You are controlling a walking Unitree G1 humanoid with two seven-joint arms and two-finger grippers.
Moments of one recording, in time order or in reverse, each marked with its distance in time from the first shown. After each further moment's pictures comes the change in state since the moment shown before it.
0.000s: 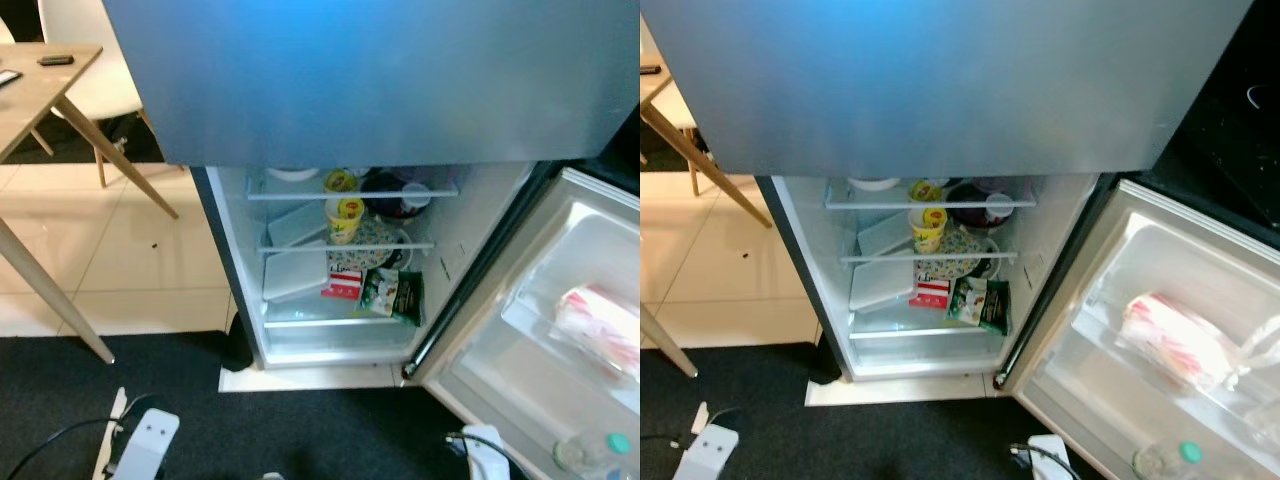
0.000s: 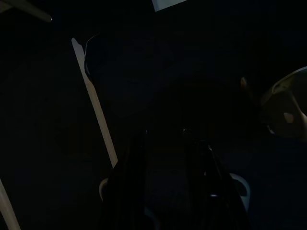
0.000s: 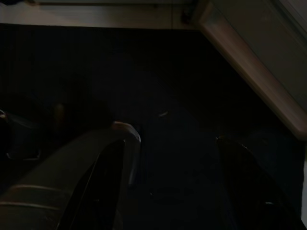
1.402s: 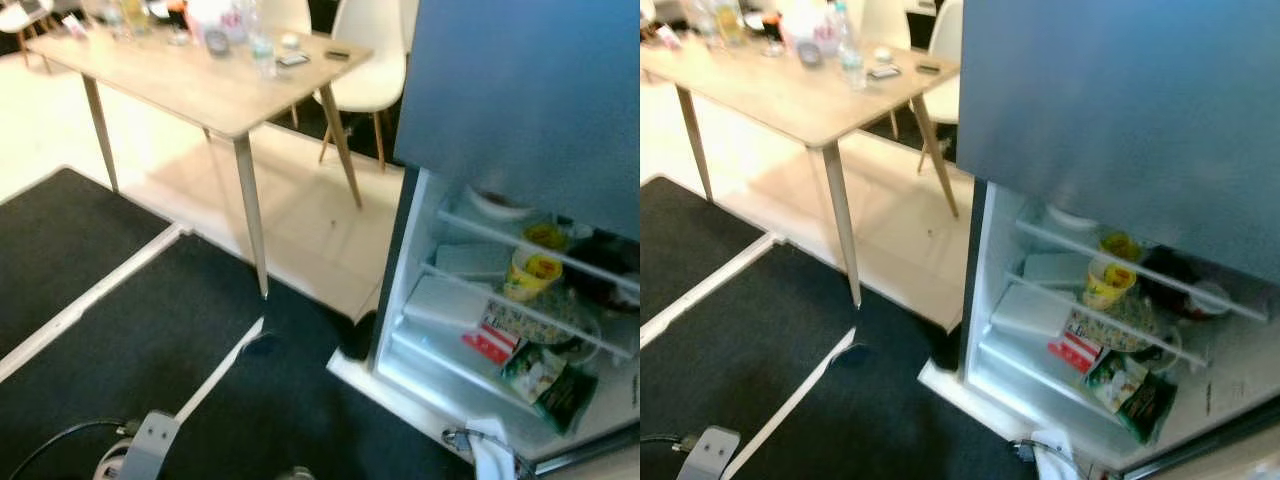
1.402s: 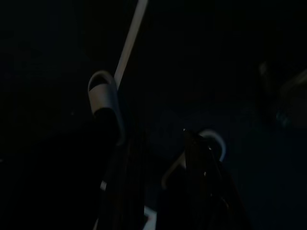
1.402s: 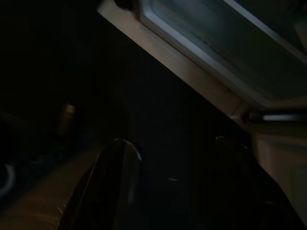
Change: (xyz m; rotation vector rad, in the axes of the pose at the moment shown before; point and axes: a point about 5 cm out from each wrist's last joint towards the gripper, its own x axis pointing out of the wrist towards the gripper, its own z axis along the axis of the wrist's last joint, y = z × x) left arm 0.001 0.002 0.005 0.003 -0.011 0.003; right arm -0.002 -0.004 -0.006 -0.020 0.008 -0.022
